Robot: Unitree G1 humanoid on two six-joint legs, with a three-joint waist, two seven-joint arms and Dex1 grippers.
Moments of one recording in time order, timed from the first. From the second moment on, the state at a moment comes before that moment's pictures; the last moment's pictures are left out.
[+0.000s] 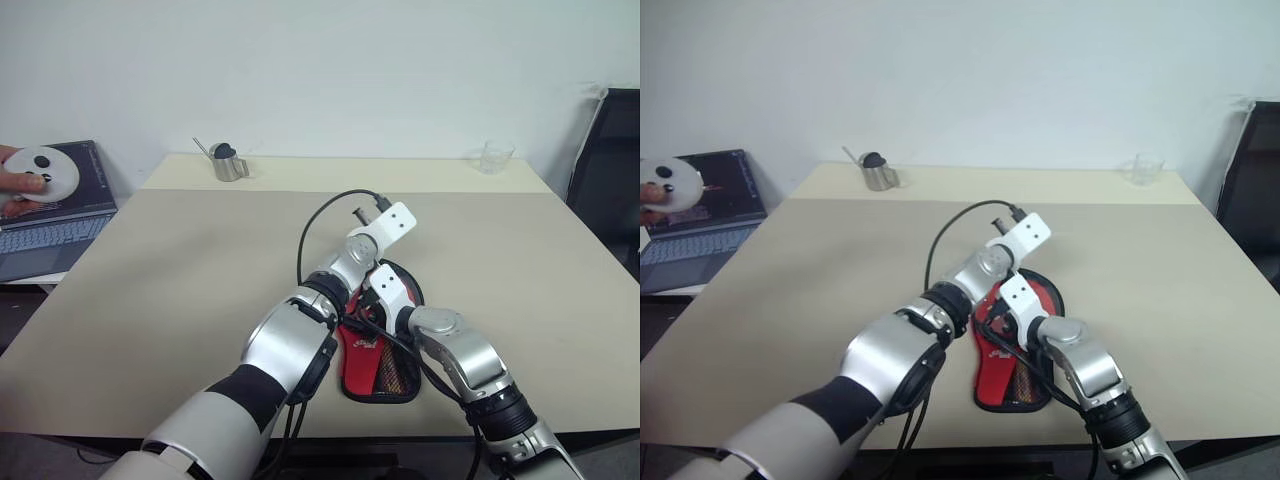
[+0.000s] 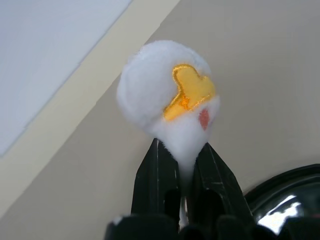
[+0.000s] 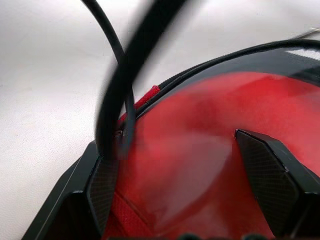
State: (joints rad) left arm -1.38 -0.11 -0.20 1.41 0.40 0.02 -0.10; right arm -0.50 -0.20 0.30 -0.04 0.09 0.74 0.52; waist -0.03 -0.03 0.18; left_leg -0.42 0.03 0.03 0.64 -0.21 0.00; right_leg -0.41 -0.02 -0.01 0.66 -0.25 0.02
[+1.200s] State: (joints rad) left arm -1.39 -0.15 -0.22 1.41 0.45 0.00 -0.17; right arm -0.46 -0.21 0.32 -0.09 0.09 0.75 0.53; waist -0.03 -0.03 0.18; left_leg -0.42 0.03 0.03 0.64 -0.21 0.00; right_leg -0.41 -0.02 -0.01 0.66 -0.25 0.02
